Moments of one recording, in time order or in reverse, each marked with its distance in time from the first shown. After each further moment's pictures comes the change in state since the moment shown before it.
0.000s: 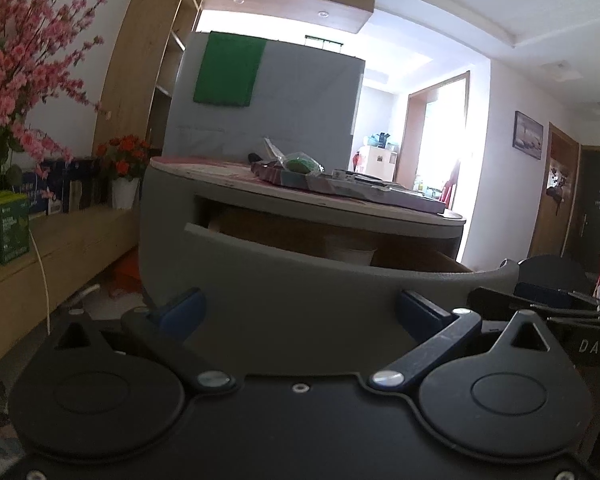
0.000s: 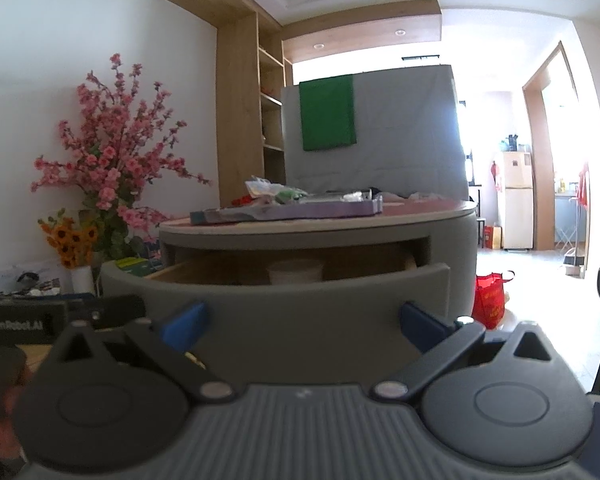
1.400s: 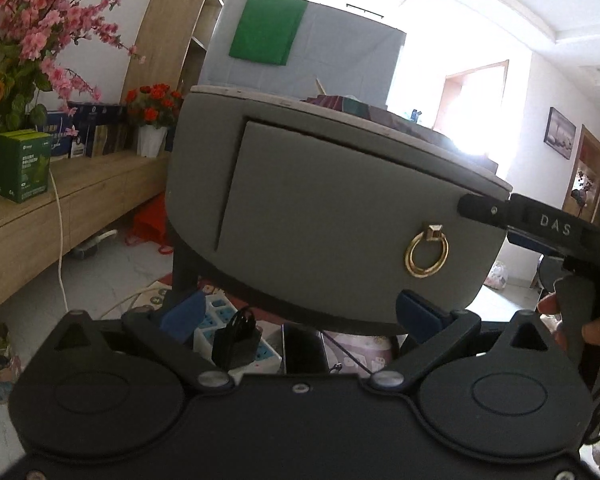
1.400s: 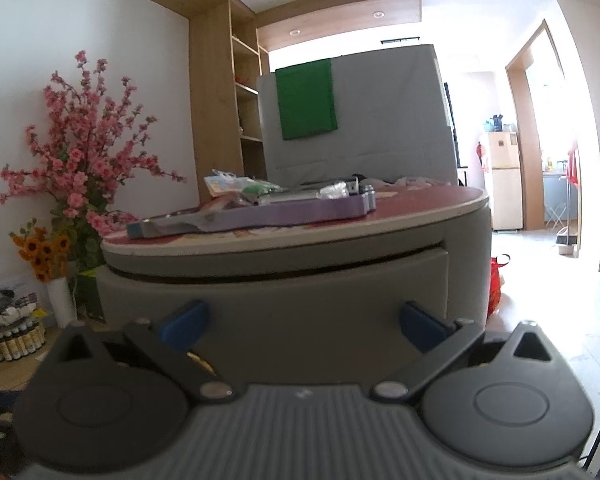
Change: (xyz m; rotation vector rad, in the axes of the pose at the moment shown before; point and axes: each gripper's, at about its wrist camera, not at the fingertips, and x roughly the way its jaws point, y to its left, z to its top) left arm 0.016 0.025 -0.029 -0.102 0.106 0.066; right arm 0.080 -0.017 0.014 0.055 0.033 -0.044
